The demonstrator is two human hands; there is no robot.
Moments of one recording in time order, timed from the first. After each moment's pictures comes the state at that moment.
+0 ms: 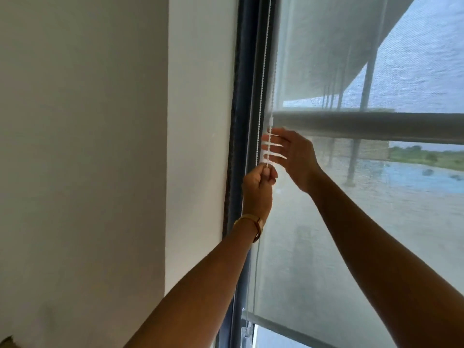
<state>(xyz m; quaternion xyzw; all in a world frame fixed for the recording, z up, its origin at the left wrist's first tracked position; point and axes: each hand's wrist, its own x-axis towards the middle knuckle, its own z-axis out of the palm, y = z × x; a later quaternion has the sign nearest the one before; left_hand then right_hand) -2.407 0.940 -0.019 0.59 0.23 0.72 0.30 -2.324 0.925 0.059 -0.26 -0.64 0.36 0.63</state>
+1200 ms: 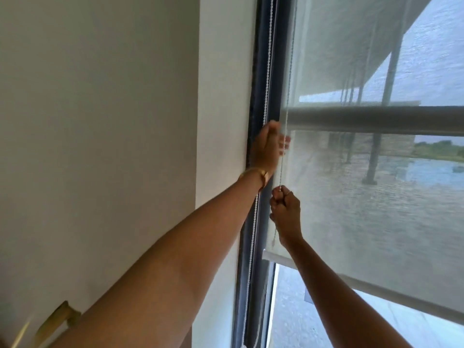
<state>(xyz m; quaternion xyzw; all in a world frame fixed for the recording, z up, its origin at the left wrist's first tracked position) -2.440 0.918 0.049 0.62 0.23 0.68 0.33 -2.374 0.927 -0.082 -0.39 -0.59 0.22 0.68</state>
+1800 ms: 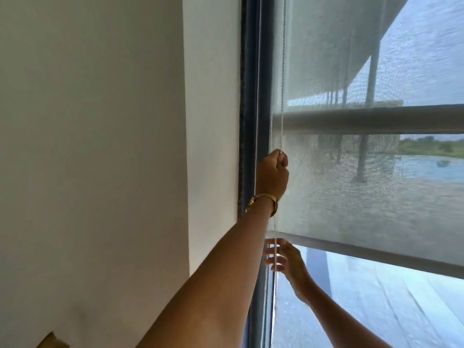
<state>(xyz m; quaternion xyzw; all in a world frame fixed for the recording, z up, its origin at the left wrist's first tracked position) -2.410 0.943 0.014 0.67 0.29 0.66 0.17 -2.340 0.916 -0.167 -0.43 -0.54 0.44 0.57</state>
